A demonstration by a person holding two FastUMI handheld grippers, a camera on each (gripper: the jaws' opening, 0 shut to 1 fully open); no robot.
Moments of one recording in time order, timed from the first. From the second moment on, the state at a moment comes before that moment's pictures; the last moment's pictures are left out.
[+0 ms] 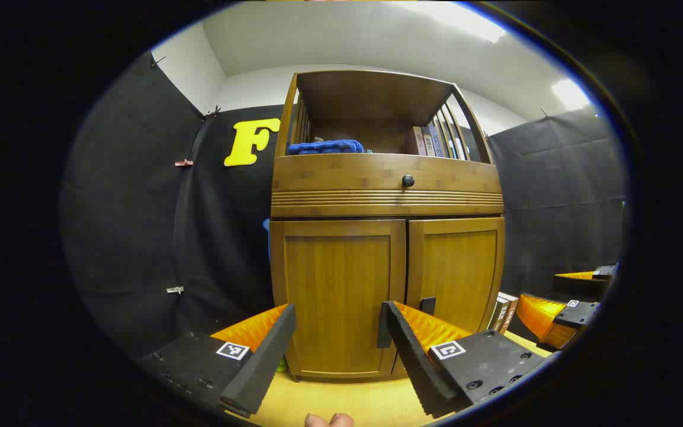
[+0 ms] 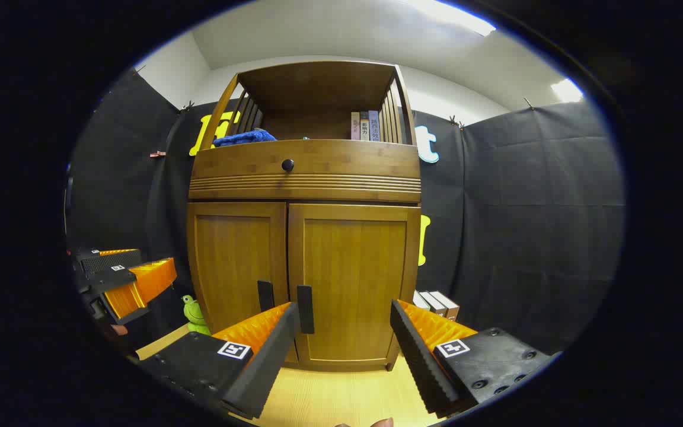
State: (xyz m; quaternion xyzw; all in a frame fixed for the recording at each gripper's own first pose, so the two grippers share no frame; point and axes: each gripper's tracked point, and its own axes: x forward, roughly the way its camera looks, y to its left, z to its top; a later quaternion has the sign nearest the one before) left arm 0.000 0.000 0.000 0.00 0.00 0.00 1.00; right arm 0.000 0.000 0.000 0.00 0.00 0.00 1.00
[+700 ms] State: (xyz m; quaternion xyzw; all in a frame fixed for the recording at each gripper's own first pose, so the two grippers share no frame) left arm 0.001 0.000 -0.011 0.00 0.01 -0.01 1.00; right arm 0.008 0.013 0.001 0.02 0.01 0.00 1.00
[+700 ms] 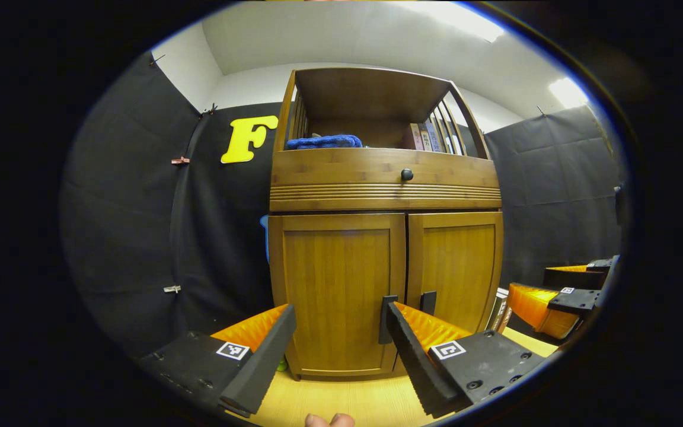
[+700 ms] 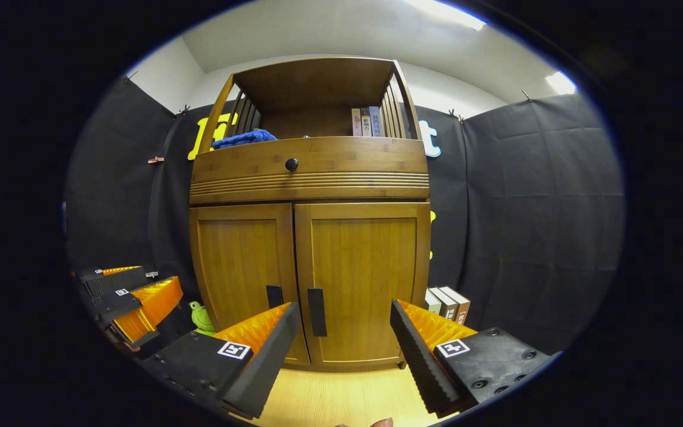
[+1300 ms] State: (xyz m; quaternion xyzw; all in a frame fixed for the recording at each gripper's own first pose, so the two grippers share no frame) left arm -0.014 0.023 -0.018 0.00 0.02 0.00 1.00; right arm 0.090 0.045 -0.046 0.02 0.03 0.03 1.00
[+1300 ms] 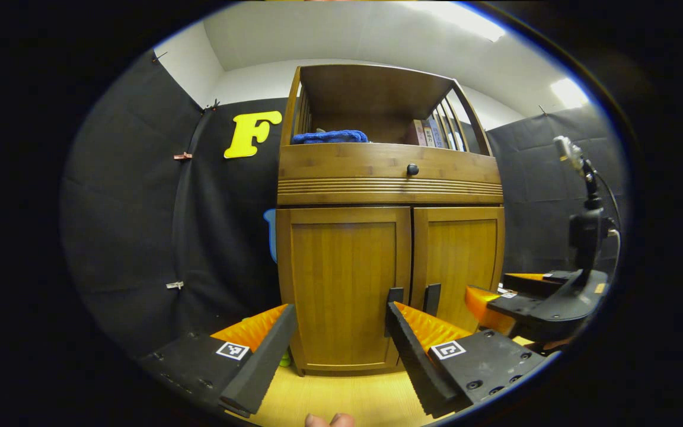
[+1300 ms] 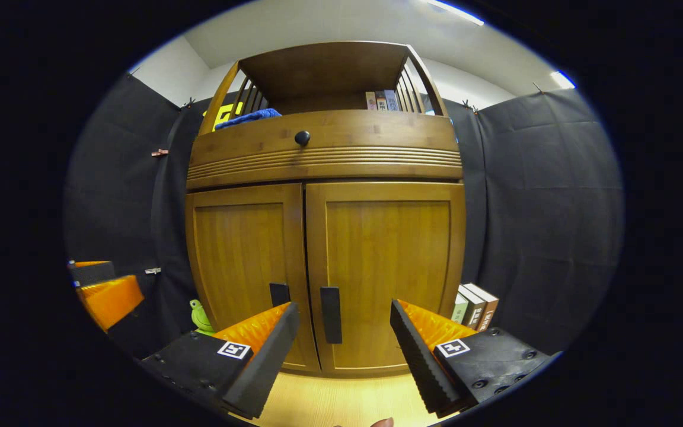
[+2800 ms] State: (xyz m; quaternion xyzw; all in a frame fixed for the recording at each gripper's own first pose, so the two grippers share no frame) left arm -0.018 0.013 -0.021 -0.01 0.02 0.02 1.00; right arm 0.114 0.036 -0.128 0.05 0.10 0.09 0.99
